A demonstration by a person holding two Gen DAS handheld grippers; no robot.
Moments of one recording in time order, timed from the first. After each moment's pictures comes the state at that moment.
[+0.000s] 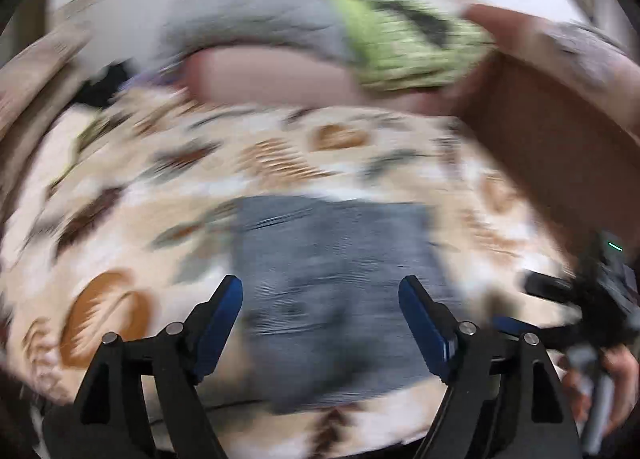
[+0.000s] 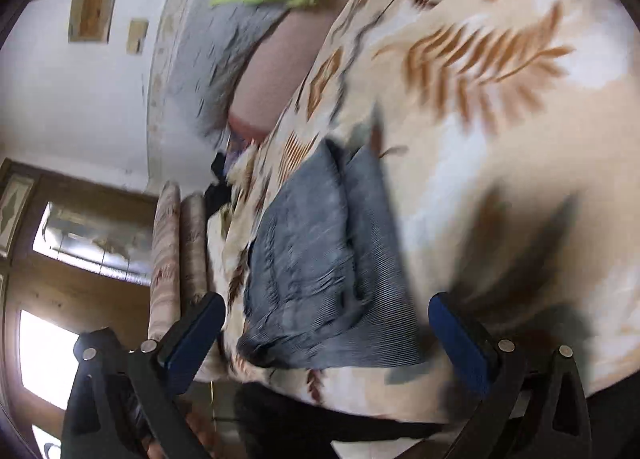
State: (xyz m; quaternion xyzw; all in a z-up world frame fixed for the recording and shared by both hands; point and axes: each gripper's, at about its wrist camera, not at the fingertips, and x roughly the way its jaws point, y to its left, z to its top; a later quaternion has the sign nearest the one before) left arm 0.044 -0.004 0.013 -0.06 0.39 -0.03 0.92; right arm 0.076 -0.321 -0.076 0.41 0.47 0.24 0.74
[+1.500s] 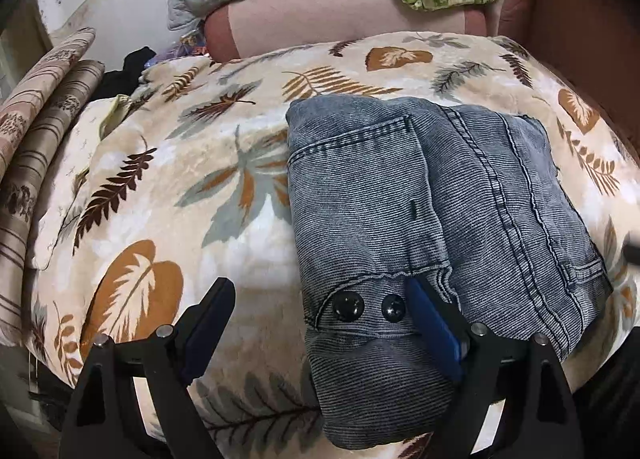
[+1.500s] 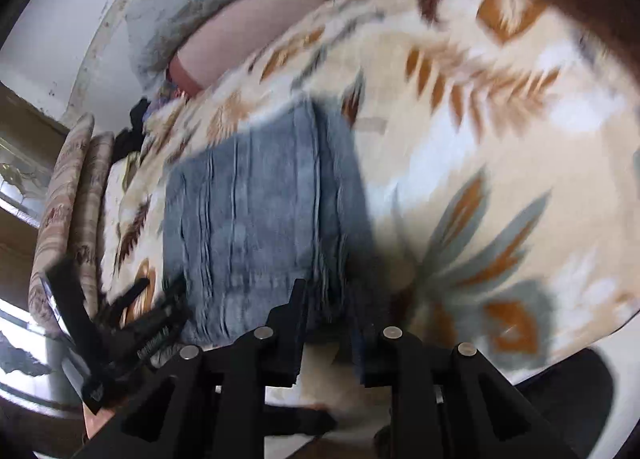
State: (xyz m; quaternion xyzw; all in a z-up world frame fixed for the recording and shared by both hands) left arm 0.065 -0.017 -0.062 0.07 0.46 0.03 0.89; right arm 0.063 -0.274 -0.036 0.22 0.49 0.11 0.84
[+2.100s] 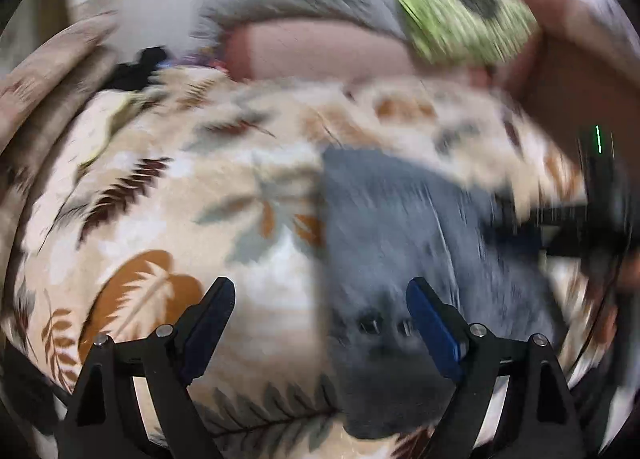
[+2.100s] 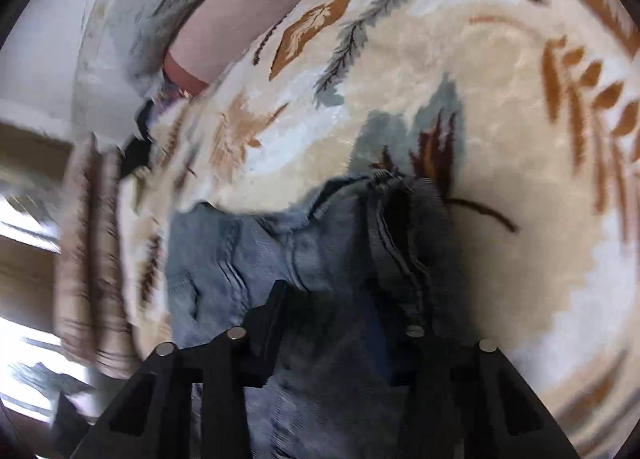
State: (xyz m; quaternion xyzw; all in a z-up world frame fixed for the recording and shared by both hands) left arm 0.049 0.024 -0.020 -0.04 0.40 0.03 0.92; right arm 0.184 -0.224 -0.087 0.23 0.55 0.16 0.79
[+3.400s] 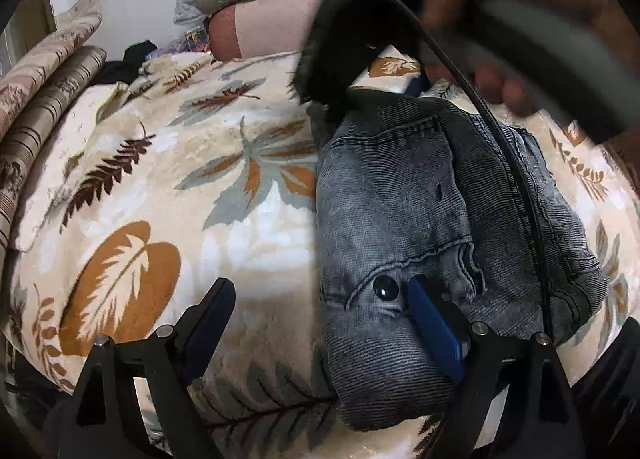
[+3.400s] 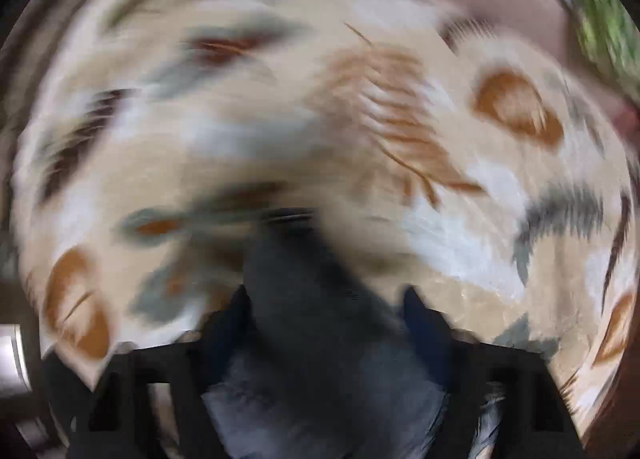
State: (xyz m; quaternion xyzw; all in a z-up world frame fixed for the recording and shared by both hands) left arm 0.050 0.005 -0.074 0.02 0.44 0.01 0.90; right arm 0.289 -0.058 -0.072 -0.09 0.64 0.16 0.75
